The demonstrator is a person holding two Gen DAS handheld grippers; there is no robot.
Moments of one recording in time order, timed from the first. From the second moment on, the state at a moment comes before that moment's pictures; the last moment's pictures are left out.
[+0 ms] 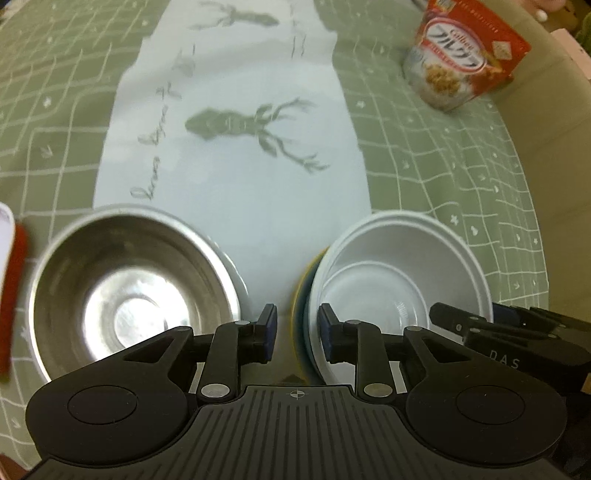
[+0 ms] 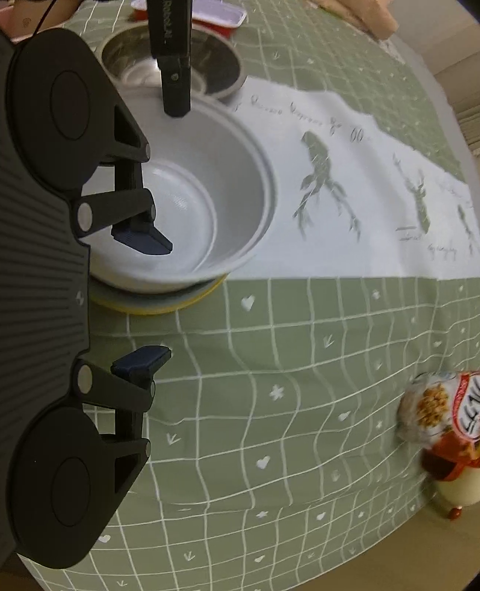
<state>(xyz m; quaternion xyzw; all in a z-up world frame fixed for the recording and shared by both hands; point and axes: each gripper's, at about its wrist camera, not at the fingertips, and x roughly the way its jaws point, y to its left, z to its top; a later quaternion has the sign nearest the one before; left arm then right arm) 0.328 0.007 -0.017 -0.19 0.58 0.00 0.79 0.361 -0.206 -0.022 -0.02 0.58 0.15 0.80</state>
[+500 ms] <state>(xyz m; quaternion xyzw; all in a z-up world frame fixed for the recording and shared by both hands) 0.335 -0.002 -0.034 -0.19 0.60 -0.01 0.78 0.370 -0.215 -0.056 0.04 0.62 0.14 0.77</state>
